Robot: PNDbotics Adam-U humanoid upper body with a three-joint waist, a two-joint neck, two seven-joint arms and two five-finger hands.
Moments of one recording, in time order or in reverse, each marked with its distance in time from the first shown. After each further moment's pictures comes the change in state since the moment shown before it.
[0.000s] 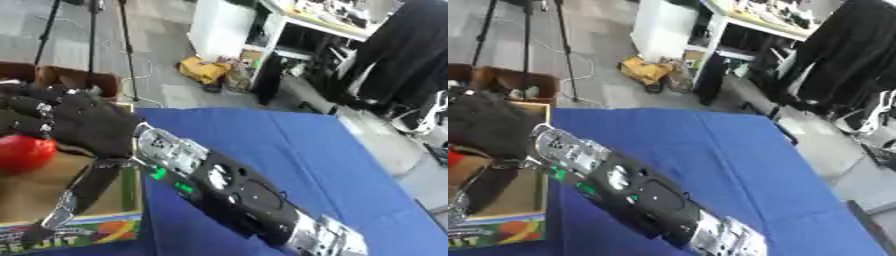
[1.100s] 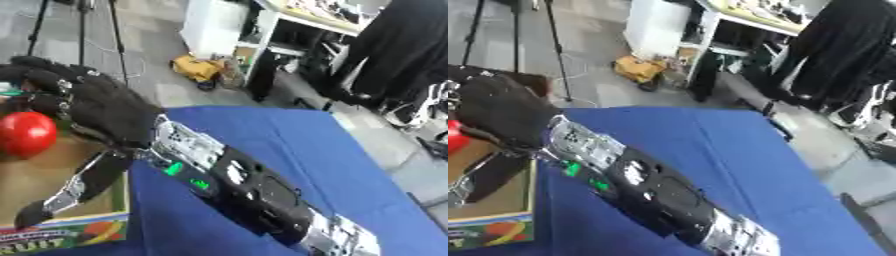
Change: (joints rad) left arm 0.017 0.000 0.001 0.000 0.000 -0.012 0.006; right arm 0.089 -0.065 -0.090 -0.165 -0.149 0.089 -0.078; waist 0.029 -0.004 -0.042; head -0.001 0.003
